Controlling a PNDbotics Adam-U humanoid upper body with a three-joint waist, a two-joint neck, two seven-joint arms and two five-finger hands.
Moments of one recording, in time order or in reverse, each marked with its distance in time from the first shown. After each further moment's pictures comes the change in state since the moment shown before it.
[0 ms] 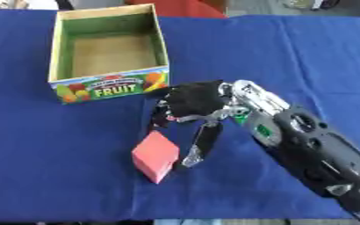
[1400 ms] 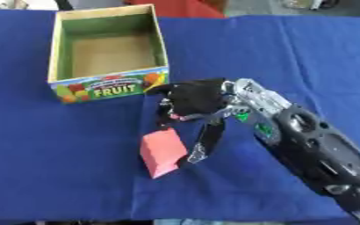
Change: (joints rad) left arm 0.007 -0.001 0.004 0.000 0.000 0.008 -0.021; right arm 0.008 0.006 -0.032 0.029 0.034 0.000 -0.024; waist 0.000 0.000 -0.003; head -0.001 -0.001
